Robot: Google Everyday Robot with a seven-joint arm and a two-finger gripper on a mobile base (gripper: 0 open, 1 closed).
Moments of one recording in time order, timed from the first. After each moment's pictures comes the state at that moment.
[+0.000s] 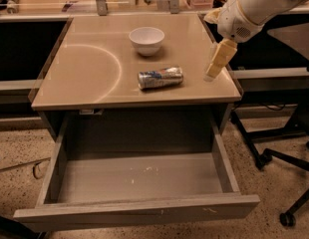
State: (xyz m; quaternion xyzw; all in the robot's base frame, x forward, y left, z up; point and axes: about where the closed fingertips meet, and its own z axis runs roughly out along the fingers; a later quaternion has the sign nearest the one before) arm 0.644 -0.152 0.932 -0.66 0.69 0.02 0.31
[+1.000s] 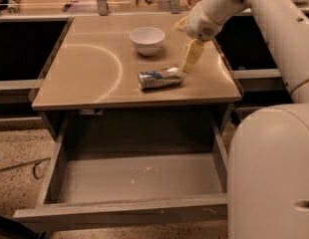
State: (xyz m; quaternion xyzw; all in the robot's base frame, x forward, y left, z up) arm 0.709 -0.085 0.885 -0.70 0.65 0.12 0.27
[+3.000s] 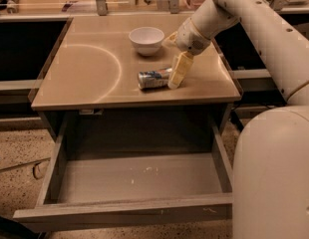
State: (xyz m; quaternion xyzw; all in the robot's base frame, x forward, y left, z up) arm 0.690 -0.051 0.852 -0.70 0.64 0.18 0.26
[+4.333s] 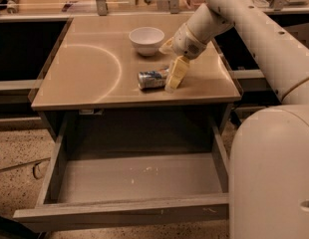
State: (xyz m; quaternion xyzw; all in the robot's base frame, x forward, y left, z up) arm 0.687 -0.045 0.837 -0.69 0.65 0.20 0.24
